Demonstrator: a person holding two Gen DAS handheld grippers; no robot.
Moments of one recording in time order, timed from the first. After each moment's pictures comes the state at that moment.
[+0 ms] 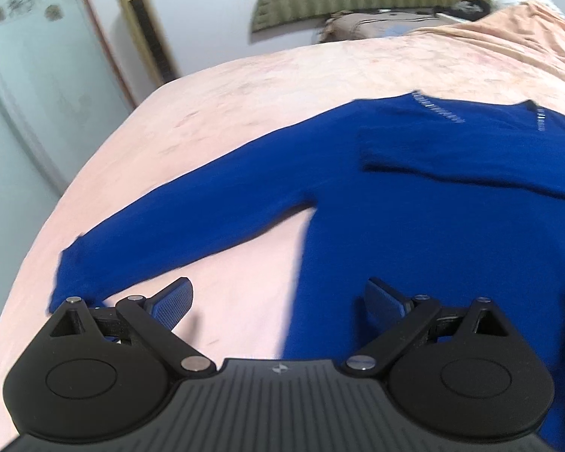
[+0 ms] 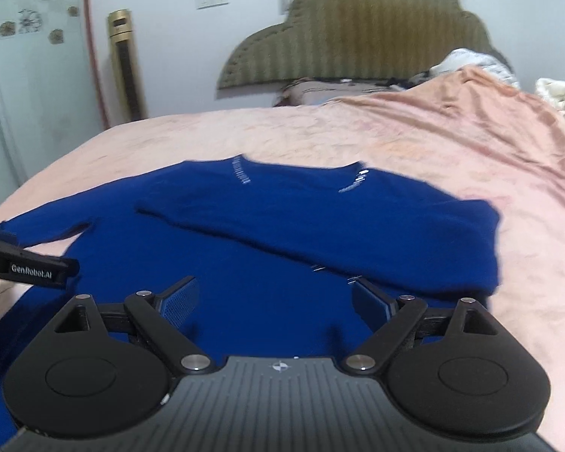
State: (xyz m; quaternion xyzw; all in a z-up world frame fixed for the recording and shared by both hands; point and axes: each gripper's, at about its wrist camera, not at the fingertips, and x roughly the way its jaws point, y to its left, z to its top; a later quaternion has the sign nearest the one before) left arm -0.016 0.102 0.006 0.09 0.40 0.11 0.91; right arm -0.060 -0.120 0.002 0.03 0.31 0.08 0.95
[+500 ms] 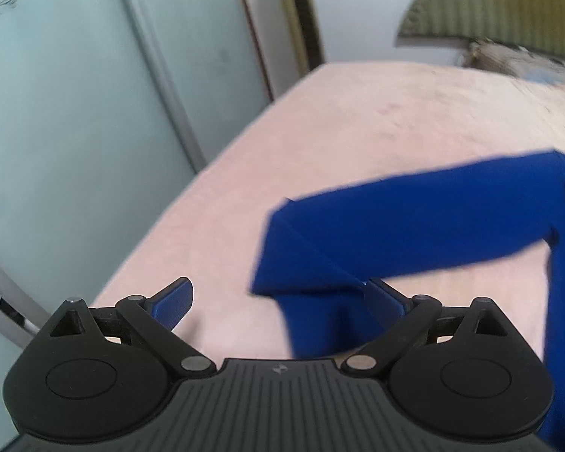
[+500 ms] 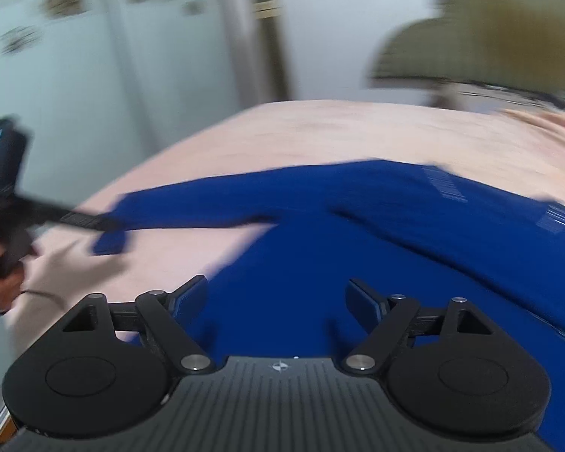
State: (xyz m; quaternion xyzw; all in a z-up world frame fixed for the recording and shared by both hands) left arm -0.050 0.269 0.036 0.01 0.37 0.27 0.89; right arm -0.032 0.005 0.015 0.01 0.32 0.32 0.89
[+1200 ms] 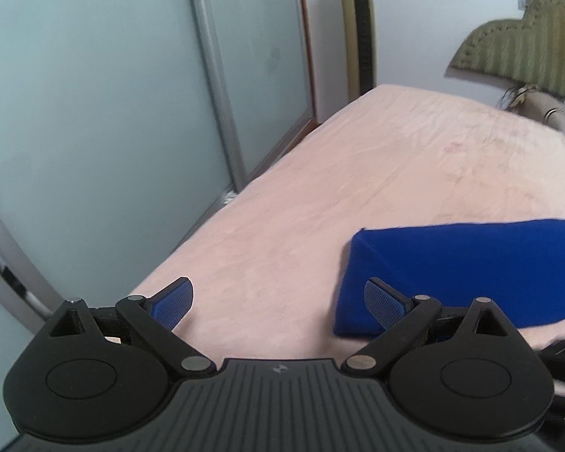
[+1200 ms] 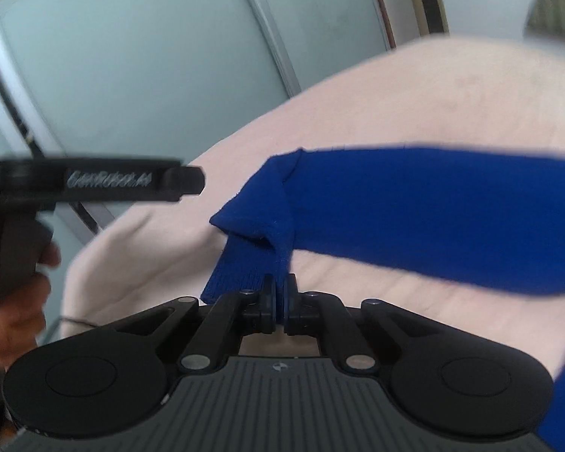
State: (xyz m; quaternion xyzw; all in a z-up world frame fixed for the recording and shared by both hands) left arm -0.051 0.313 0.043 -0.05 0.35 0.31 0.88; right arm 0.035 0.202 -0.023 -0.02 0.38 0.47 0.79
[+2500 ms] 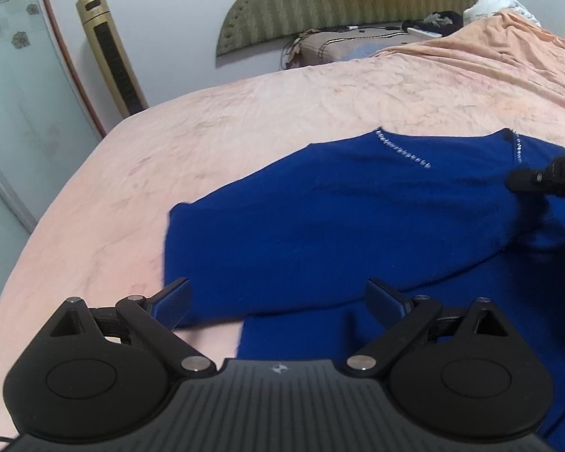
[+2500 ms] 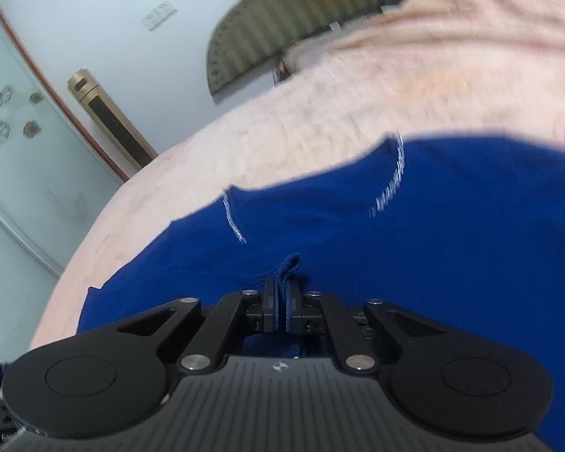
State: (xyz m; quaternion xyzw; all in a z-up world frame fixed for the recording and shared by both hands) left arm 0.036 0.051 0.019 0.11 0.38 0.05 0.92; right arm 0.079 -0.157 -0.024 0.23 0.34 0.11 0.90
